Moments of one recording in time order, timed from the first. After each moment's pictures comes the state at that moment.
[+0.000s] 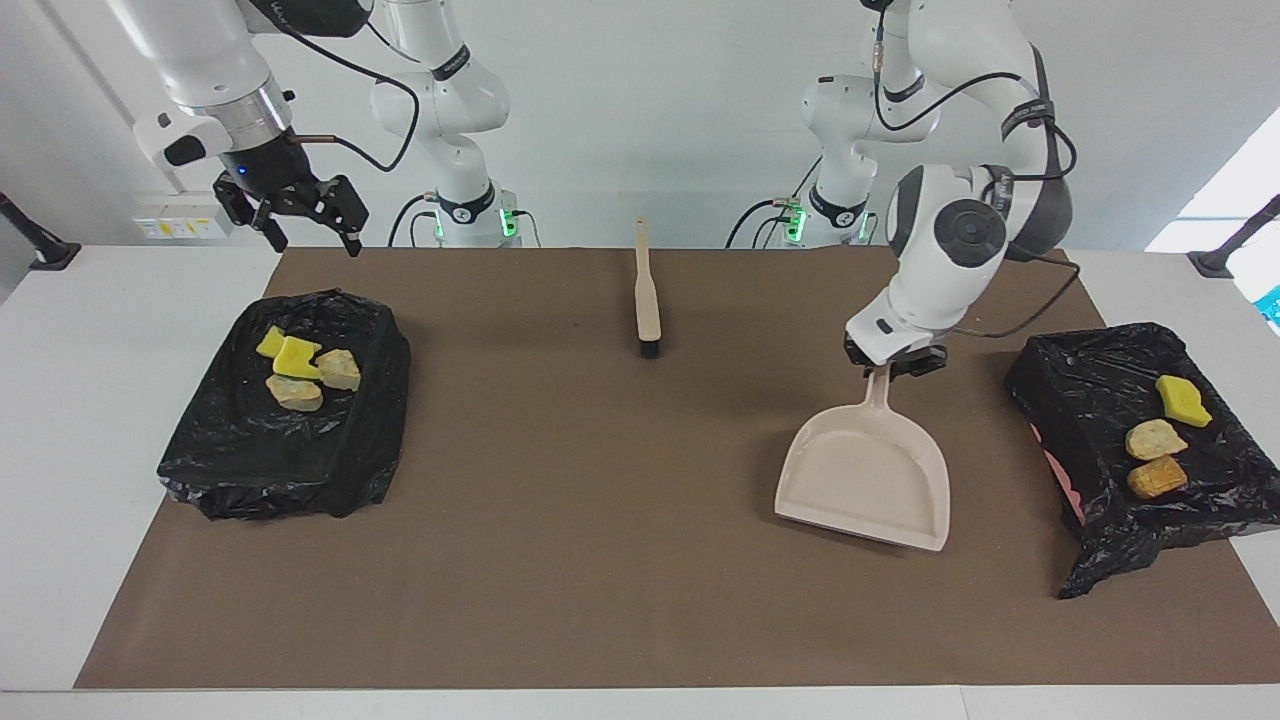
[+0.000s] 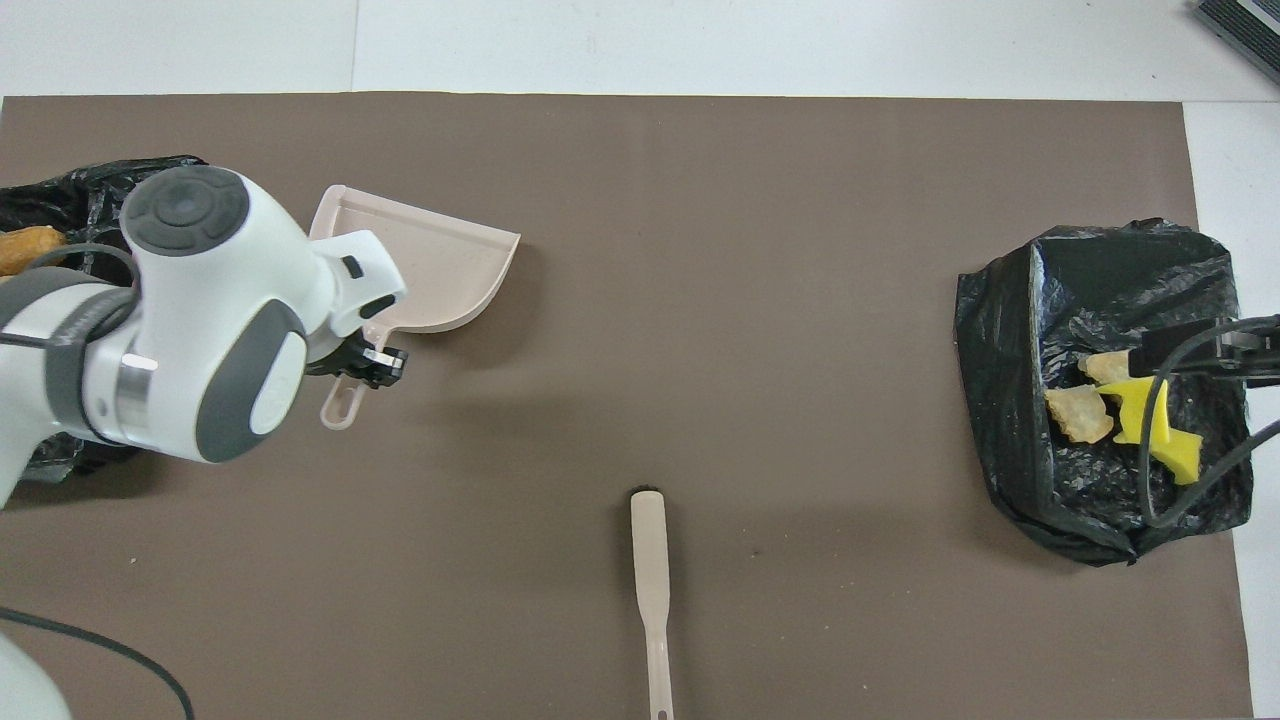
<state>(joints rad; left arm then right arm) -0.34 0.18 0.00 -1.85 0.02 1.89 -0.08 0.05 -0.10 -0.11 -1.67 0.01 1.57 0.06</state>
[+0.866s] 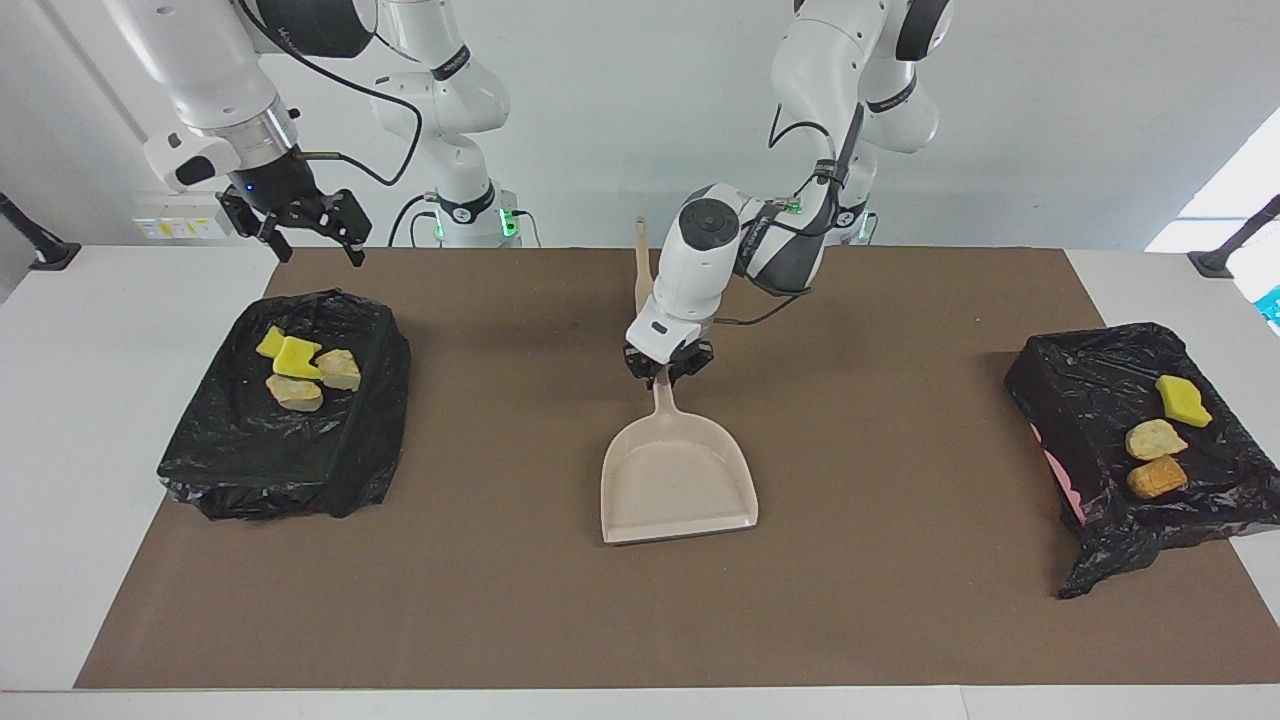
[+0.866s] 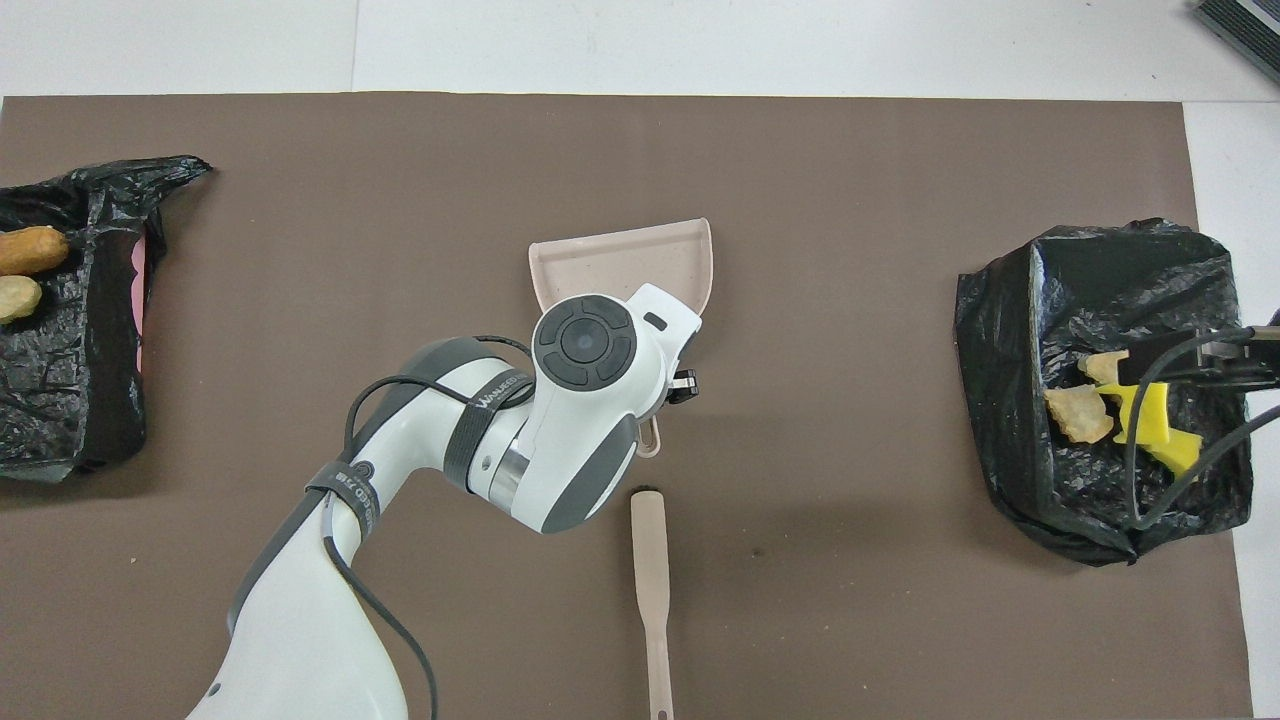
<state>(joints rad) -0.71 0.41 0.00 -1.73 -0.15 2.20 -0.70 0.05 -0.11 -0.10 -1.73 -0.01 1.61 0.02</state>
